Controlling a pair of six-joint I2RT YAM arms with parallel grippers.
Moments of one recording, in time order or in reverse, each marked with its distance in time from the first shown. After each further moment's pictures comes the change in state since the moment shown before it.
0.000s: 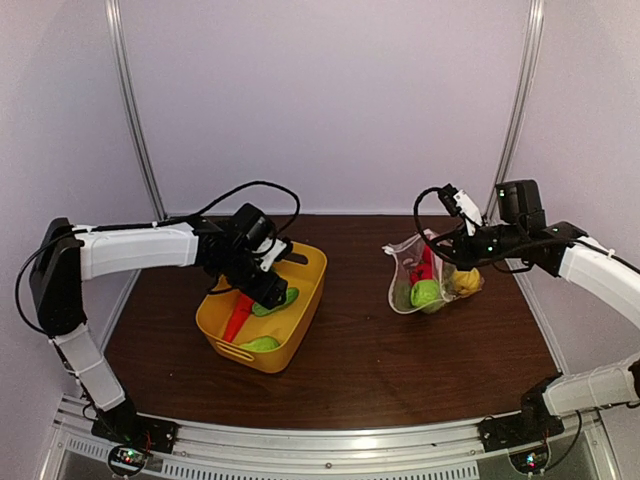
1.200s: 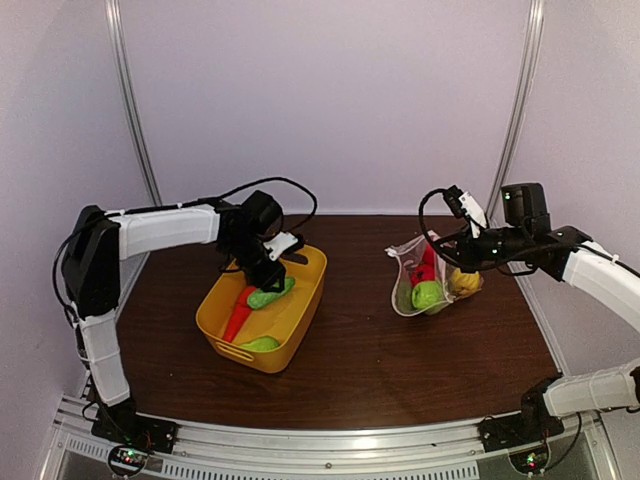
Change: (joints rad) left arm 0.092 0.281 0.279 -0.144 0.113 0.286; right arm -0.021 -0.036 -0.032 0.008 -0.026 0.000
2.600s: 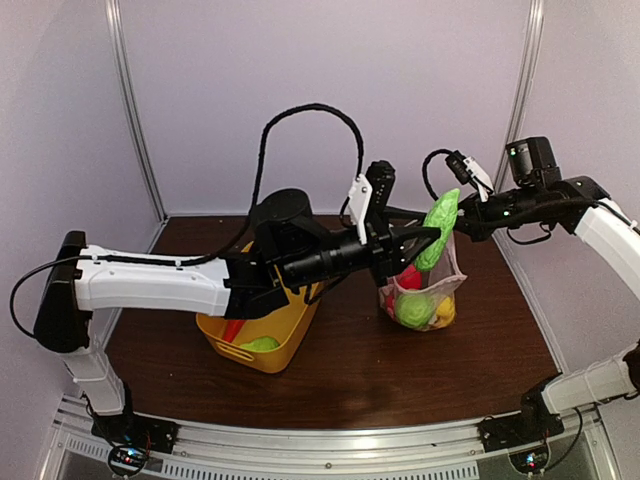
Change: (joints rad) left arm -0.553 -0.230 -0.156 1.361 0.075 -0.254; right arm 0.000 0.106 0.400 -0.399 -0.027 0.012
